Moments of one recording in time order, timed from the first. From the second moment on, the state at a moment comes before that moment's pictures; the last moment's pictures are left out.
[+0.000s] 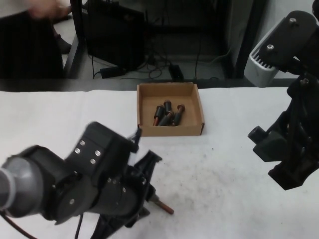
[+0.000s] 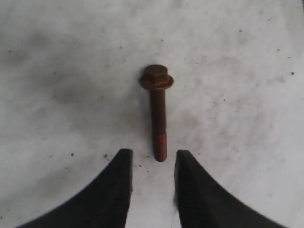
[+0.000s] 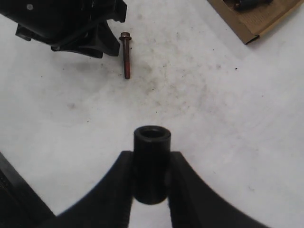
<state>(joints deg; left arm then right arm) -39.2 88.9 -38.3 10.2 7.7 -85.6 41.7 66.9 -73.0 72.9 1.5 -10.2</state>
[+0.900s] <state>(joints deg) -39.3 94.3 -38.3 1.9 3.6 -91.8 41.7 66.9 -73.0 72.8 1.4 -11.9</state>
